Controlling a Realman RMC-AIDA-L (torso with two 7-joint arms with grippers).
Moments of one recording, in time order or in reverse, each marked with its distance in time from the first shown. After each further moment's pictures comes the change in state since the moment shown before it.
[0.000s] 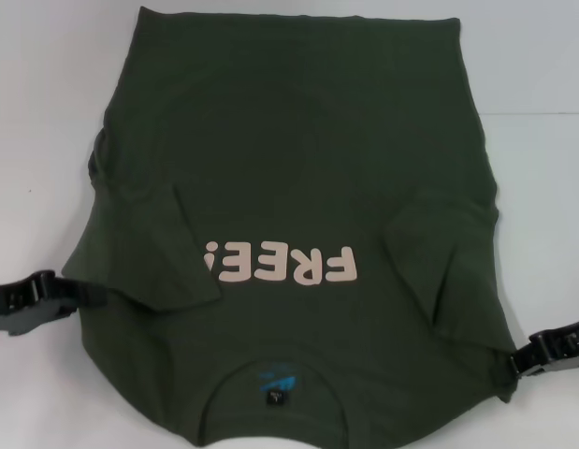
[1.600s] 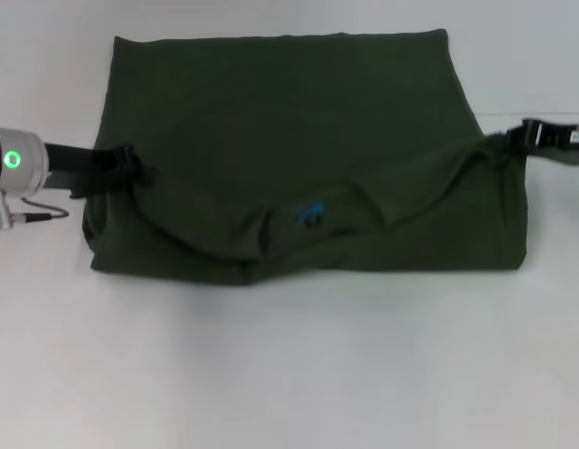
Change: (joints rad) left arm -0.332 0.048 0.236 -0.189 0.114 -0.539 -0.230; right arm 0.087 0.030 0.107 -0.016 0.209 0.619 0.010
